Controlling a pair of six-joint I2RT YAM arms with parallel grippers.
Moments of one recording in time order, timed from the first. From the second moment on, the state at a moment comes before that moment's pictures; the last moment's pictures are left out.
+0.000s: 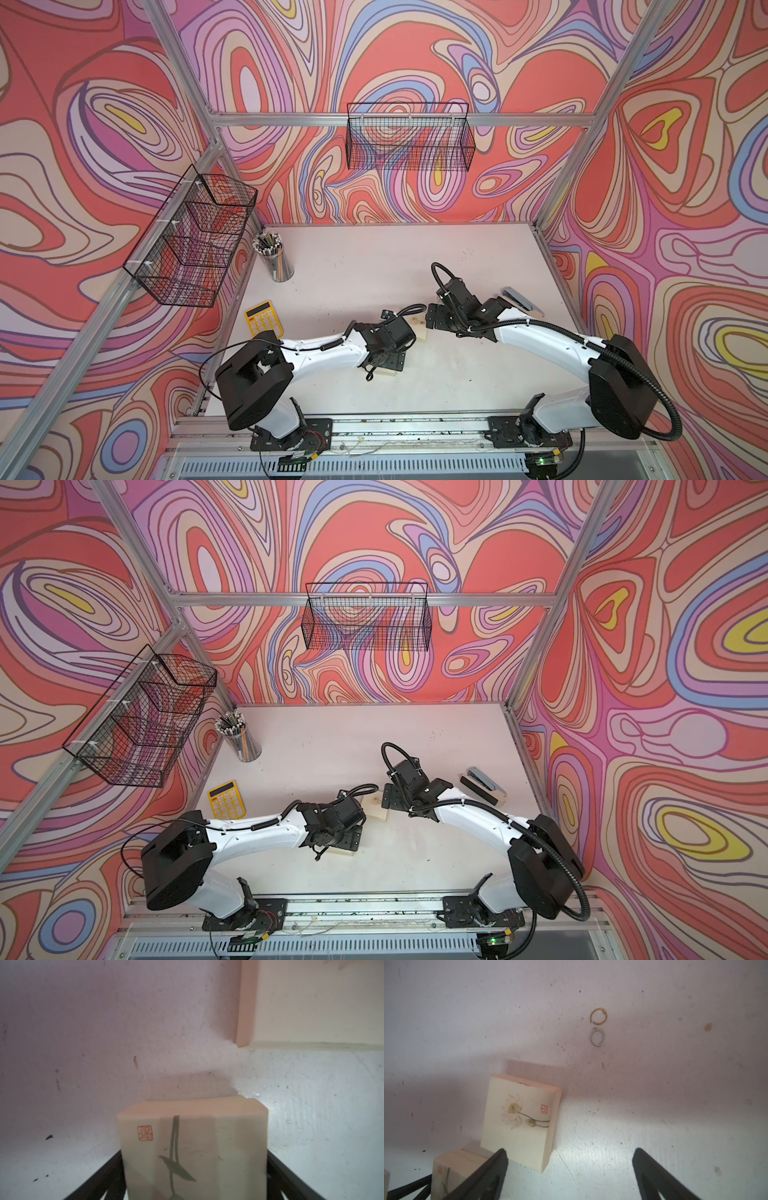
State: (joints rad) left arm -0.97 1.53 0.85 -0.61 -0.23 -0.78; right arm 0.68 1.42 0.91 -0.52 0.13 0.74
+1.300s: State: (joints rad) left arm -0.84 1.79 1.20 -0.60 -0.13 -0.56; right arm 0.64 1.26 0.78 -0.52 0.08 0.78
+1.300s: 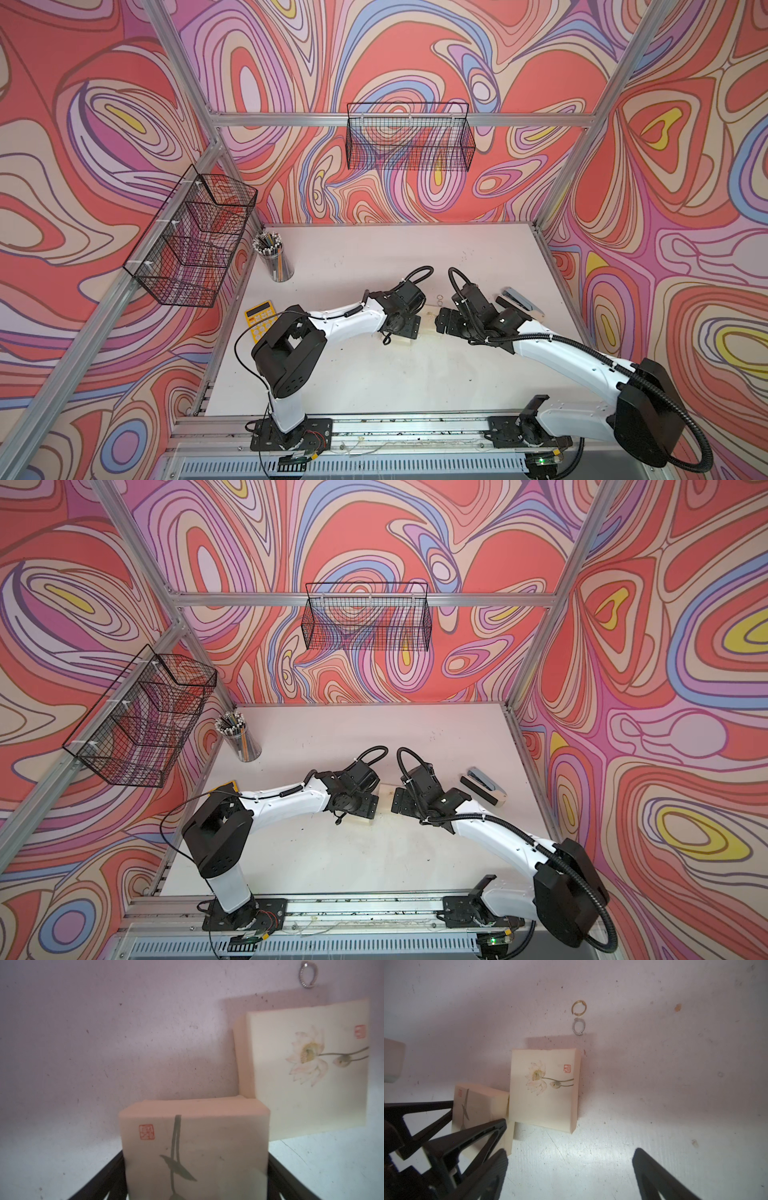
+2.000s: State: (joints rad) left arm -0.71 1.67 1.11 -0.54 0.05 -0.58; right arm 0.64 1.31 0.66 -0.19 -0.16 0.86
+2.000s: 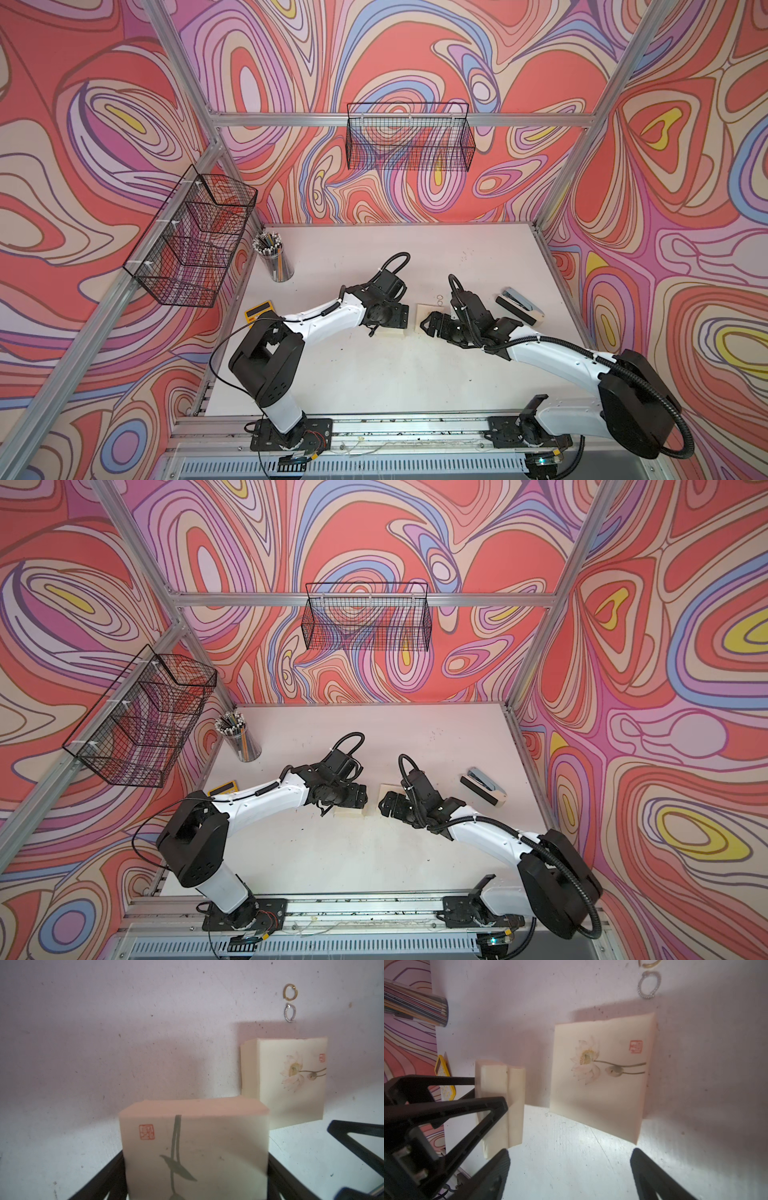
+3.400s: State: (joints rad) left arm -0.67 1.62 1.00 -0.34 0.30 -0.74; right arm 0.64 1.38 0.66 -0.09 -0.18 0.86
